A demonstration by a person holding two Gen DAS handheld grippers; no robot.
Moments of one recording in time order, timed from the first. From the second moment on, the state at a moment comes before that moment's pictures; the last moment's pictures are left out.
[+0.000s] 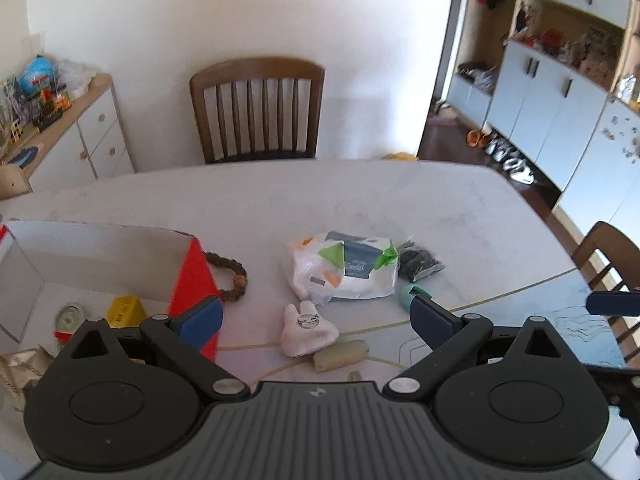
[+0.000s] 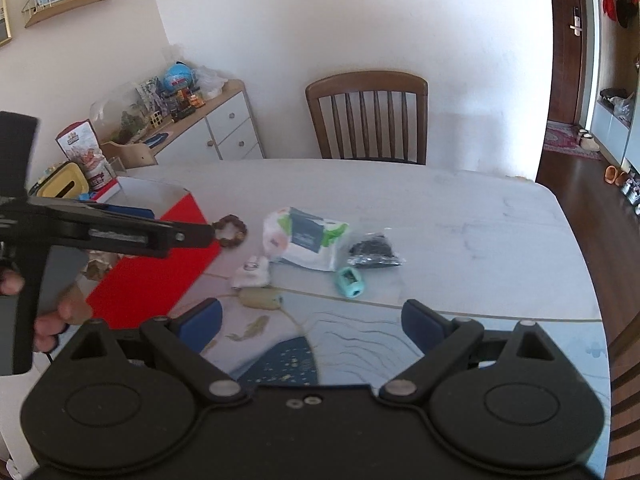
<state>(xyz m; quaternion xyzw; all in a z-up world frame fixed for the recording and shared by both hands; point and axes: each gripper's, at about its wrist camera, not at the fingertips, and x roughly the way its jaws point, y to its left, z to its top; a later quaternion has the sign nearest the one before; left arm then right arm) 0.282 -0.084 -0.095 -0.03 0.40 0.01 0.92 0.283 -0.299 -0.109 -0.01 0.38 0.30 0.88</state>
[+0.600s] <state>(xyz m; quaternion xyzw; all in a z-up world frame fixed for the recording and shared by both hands) 0.383 -0.089 -0.115 -0.08 0.42 0.06 0.90 0.372 -0.278 -0.145 -0.04 0.40 0.28 0.87</state>
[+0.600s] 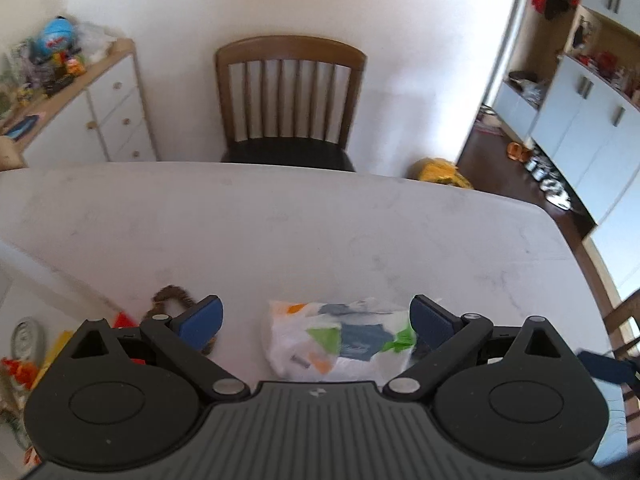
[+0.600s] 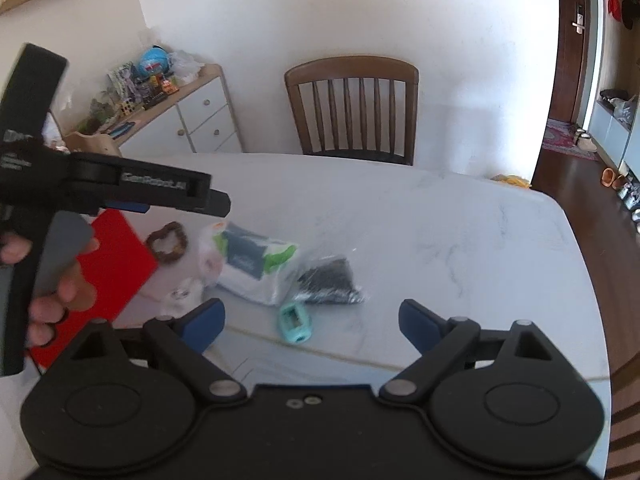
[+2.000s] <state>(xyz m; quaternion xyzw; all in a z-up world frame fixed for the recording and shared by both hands) 0.406 -0.127 -0.172 0.01 0.42 0.01 0.91 0.425 -0.250 -0.209 -0.03 0.41 0.28 0.87</state>
